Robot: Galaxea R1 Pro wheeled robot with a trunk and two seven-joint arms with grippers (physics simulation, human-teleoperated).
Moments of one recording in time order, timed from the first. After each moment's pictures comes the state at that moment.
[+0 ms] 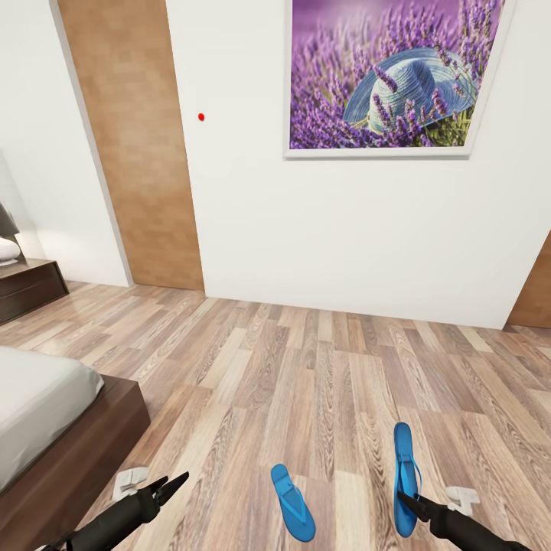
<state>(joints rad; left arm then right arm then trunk) -0.06 0.09 0.34 -1.15 0.29 0.43 -0.89 -0.34 -0.16 -0.89 -0.59 0.40 0.09 1.09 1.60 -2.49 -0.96</state>
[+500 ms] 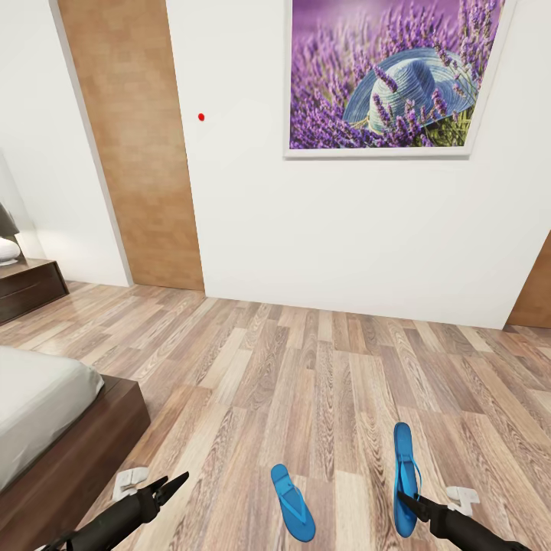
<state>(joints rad) -0.06 0.09 0.34 -1.15 0.29 0.43 -0.89 -0.34 -0.16 -0.89 -0.59 0.40 0.09 1.09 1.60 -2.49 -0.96</state>
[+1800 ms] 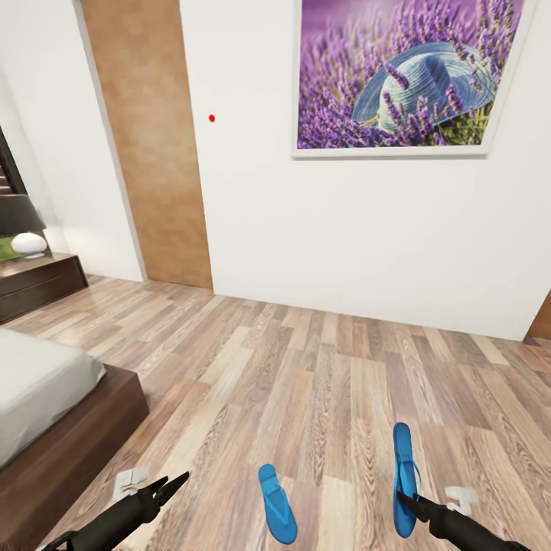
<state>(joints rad) -0.06 0.09 0.34 -1.15 0.29 0.43 -0.89 -0.34 -0.16 -0.89 -0.59 0.40 0.09 1.09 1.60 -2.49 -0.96</state>
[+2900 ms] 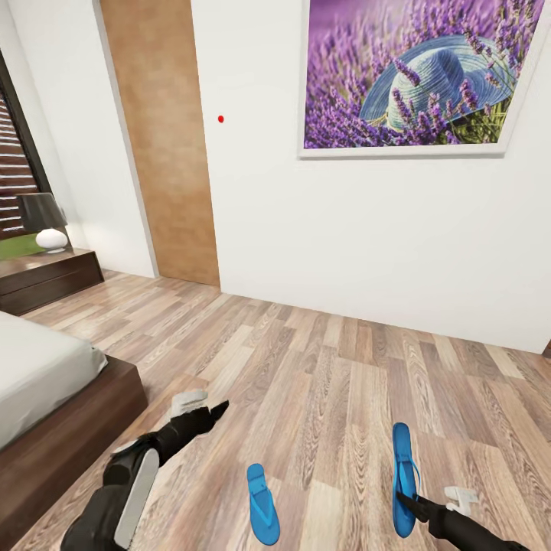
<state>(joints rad) -0.28 -0.06 0.09 -1.32 0.30 0.56 -0.24 -0.34 -0.16 -0.89 -0.59 0.40 0.09 1.09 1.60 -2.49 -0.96</state>
